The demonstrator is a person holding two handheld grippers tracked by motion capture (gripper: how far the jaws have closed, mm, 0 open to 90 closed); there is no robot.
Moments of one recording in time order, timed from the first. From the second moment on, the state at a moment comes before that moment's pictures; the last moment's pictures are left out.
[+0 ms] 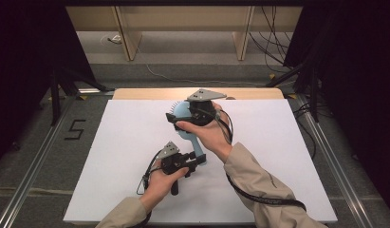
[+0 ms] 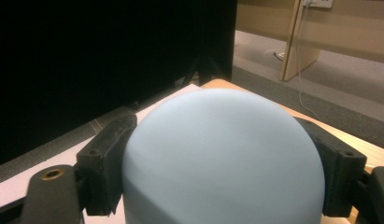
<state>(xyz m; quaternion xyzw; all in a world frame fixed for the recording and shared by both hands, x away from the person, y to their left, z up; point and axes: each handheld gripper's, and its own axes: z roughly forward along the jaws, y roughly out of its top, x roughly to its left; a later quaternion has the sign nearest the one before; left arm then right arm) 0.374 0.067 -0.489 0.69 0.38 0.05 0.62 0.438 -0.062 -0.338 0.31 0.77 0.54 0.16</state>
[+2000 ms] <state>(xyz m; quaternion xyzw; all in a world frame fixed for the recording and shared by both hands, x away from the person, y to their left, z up) 0.365 0.105 -0.475 0.75 0.34 0.20 0.52 0.447 -0.098 -0.322 0.35 0.72 0.56 0.21</state>
